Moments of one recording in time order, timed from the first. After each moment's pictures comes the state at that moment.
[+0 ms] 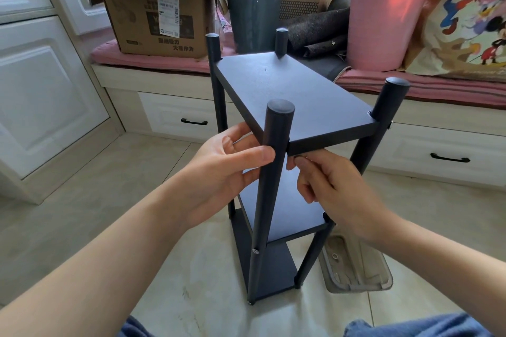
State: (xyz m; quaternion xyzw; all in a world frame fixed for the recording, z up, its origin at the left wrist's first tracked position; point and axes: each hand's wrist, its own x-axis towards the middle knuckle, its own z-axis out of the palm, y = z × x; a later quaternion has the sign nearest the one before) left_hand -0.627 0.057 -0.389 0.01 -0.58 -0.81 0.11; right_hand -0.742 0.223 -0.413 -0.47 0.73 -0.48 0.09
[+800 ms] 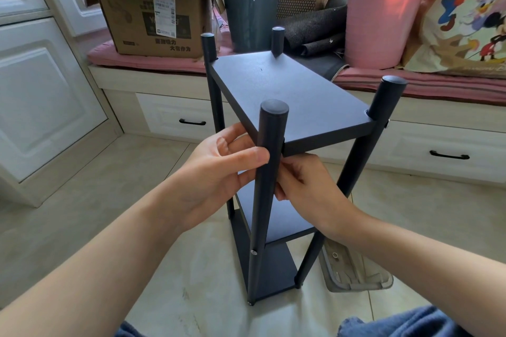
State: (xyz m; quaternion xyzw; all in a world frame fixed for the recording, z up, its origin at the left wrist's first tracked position) left_hand -0.627 0.058 -0.389 0.01 -0.59 -0.80 0.12; right_hand -0.726 0.194 -0.410 -0.43 0.70 -0.55 0.17
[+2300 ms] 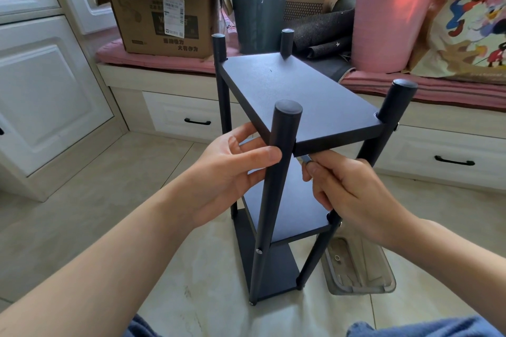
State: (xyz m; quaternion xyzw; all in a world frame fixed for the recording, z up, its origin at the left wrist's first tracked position) left_hand -0.627 0.057 -0.391 0.02 -0.58 -0.81 0.10; right_hand -0.745 0.235 -0.404 -0.51 0.72 -0.47 0.08
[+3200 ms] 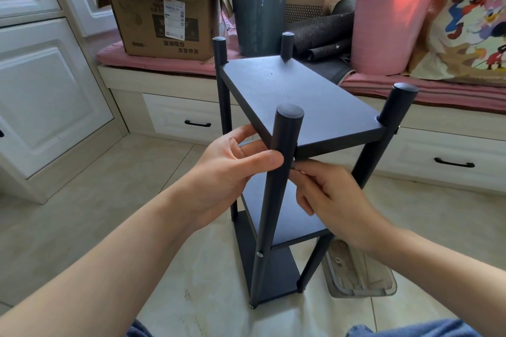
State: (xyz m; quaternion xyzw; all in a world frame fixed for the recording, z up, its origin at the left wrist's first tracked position) left_hand -0.628 0.055 -0.391 0.03 -0.60 -0.78 0.13; right_hand -0.729 0.215 -0.409 -0.48 0.73 -0.47 0.11
